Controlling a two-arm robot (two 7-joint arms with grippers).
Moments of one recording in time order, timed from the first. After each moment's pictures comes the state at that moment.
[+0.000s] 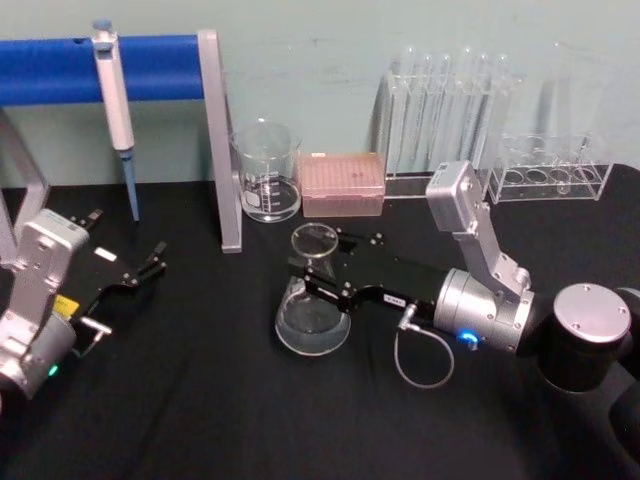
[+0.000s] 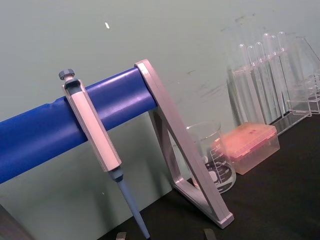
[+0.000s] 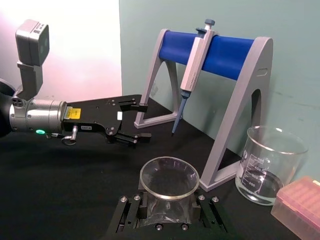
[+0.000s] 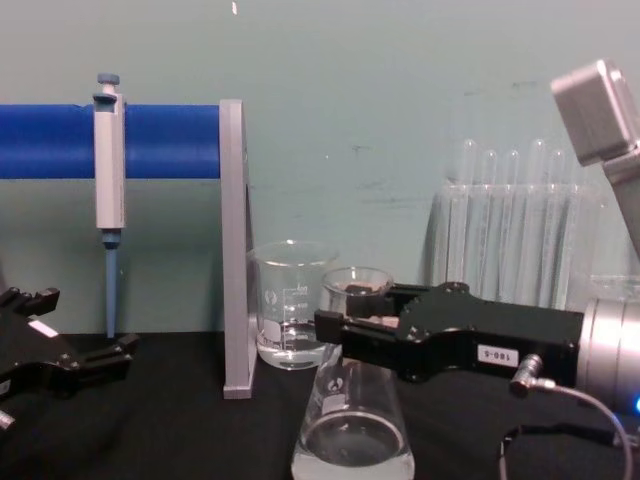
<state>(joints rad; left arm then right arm) -0.20 0.60 0.45 -1.41 -0.25 -0.12 0.03 0.41 0.39 -0.56 -1.34 0.42 -0.05 0.63</state>
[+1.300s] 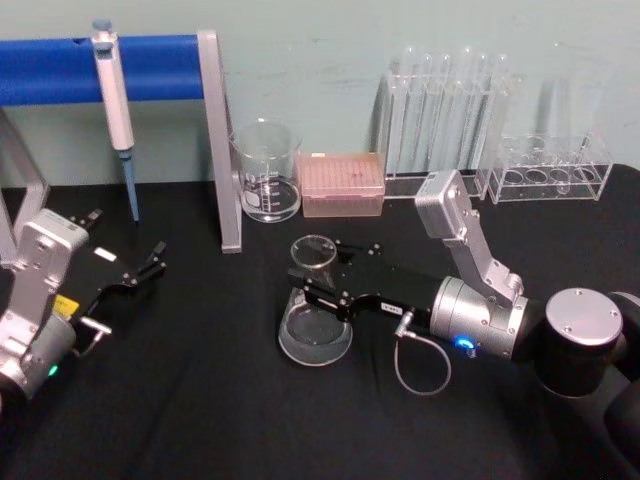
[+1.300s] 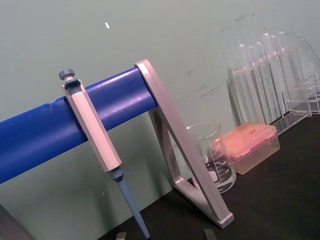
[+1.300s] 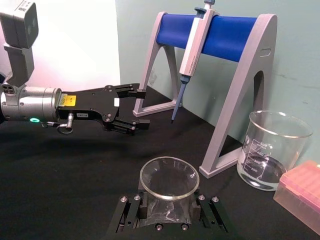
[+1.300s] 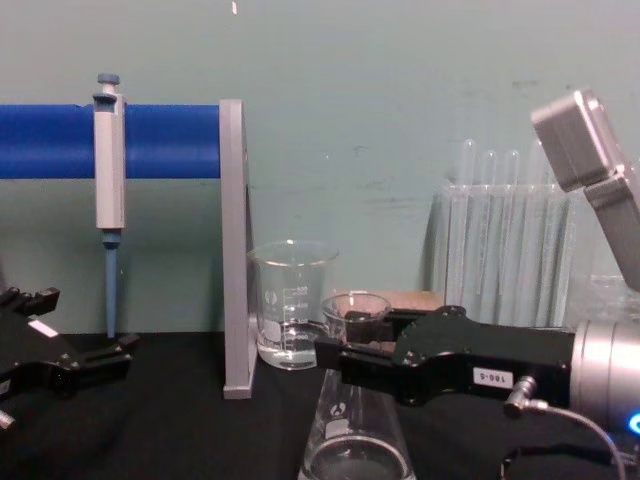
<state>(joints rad) -0.20 0.60 0.45 -1.41 -0.25 -0.12 0.03 0.41 0.38 -0.58 -1.32 0.40 -0.02 0.62</state>
